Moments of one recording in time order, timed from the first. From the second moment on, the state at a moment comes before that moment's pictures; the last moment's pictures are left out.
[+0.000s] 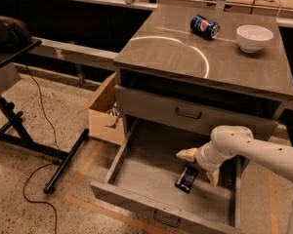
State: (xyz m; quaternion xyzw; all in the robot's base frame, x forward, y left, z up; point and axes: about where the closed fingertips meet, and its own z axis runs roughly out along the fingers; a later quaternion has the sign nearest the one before) arm 0.575 -0.206 0.450 -0.93 0.33 -0.01 0.16
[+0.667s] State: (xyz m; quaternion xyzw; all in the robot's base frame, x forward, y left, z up) arm 0.583 -0.197 0.420 -0.94 0.32 -0.01 0.14
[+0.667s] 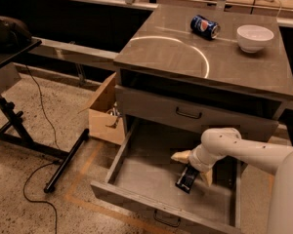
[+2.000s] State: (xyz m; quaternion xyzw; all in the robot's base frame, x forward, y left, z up) arm 0.586 -0.185 0.373 -0.94 0.33 0.01 0.10
